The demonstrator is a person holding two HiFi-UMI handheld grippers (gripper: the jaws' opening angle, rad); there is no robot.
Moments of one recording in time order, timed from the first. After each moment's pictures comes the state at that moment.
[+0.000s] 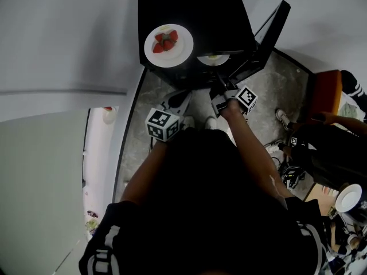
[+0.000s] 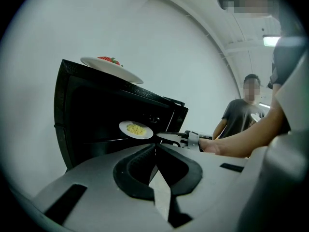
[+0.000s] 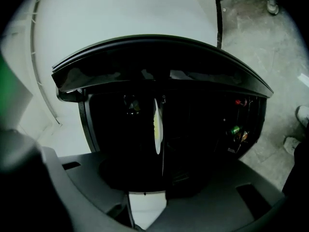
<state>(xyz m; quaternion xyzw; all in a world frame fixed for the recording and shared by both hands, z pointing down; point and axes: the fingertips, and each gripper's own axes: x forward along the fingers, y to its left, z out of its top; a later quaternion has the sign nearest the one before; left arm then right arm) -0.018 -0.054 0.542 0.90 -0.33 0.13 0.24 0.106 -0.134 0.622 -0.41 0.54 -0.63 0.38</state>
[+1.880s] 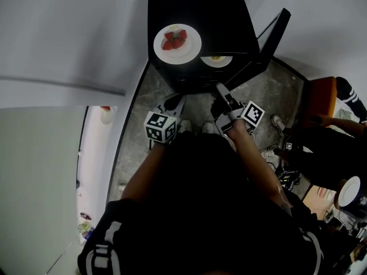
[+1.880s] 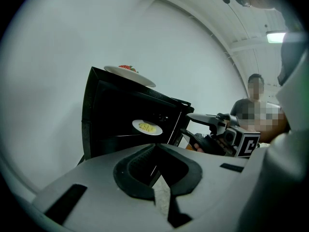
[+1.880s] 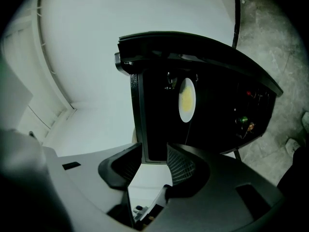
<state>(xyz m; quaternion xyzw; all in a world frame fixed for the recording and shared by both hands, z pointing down) -0.058 -0.043 0.550 0.89 -0.37 0.12 0.24 0.068 -0.071 0.526 -0.34 0.62 -0.62 0.35</state>
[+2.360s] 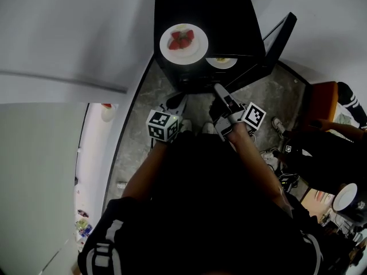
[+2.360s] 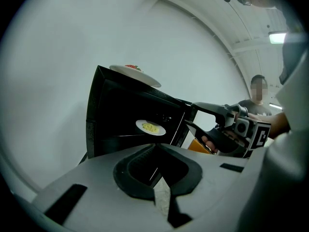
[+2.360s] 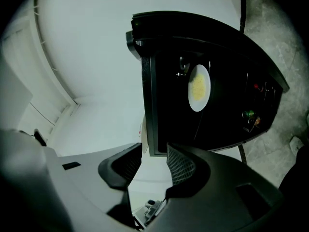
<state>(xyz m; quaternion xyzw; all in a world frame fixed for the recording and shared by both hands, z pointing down) -0.066 -0.049 0.555 0.88 -0.39 0.12 0.25 0.038 -0.072 0.496 -0.30 0.64 -0.62 0.34</state>
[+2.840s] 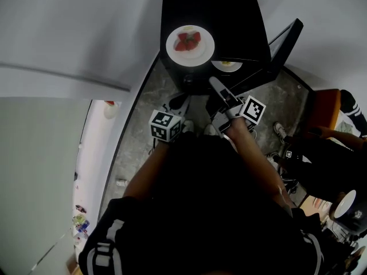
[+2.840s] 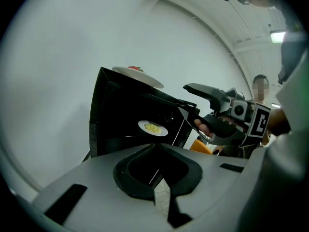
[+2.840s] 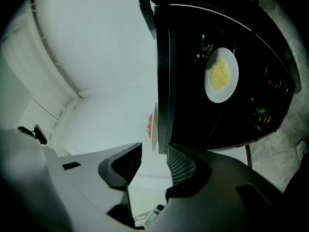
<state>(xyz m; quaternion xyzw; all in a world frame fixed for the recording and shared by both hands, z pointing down) -0.070 -0.052 0.552 0.88 -0.40 0.12 0.25 0.002 -0.099 0.461 -0.26 0.68 -0.61 0.32</state>
